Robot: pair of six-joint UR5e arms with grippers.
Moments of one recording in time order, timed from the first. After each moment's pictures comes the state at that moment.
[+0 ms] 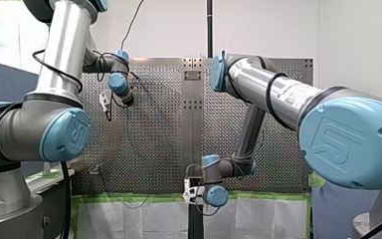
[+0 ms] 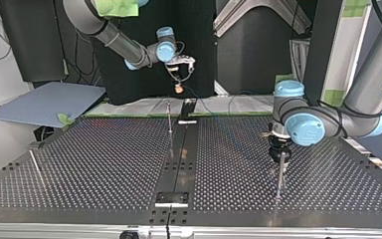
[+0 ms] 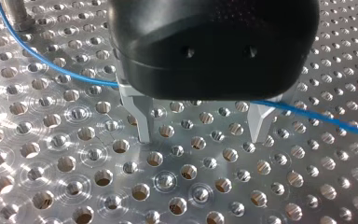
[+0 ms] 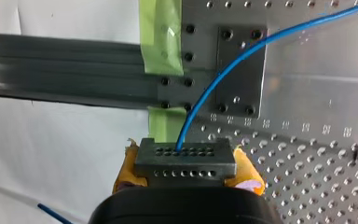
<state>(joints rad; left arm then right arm) -0.02 -1.90 -1.55 -3.02 -1.65 -1.86 2.28 -0.41 1.48 -0.77 1.70 1.64</state>
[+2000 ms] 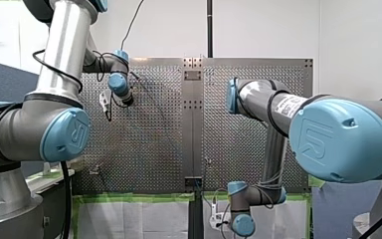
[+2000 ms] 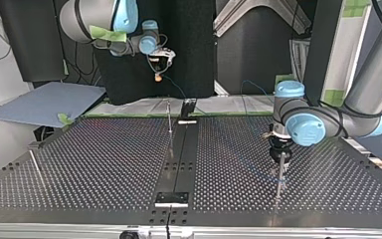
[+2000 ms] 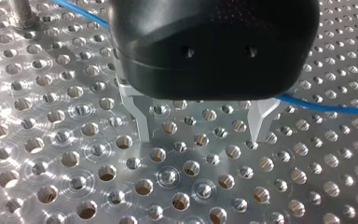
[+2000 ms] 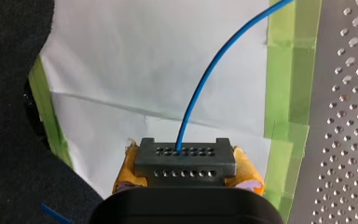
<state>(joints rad) -0.01 -1.90 -1.55 -3.01 -1.65 -1.87 2.11 -0.25 1.57 -0.93 1.68 1.68</state>
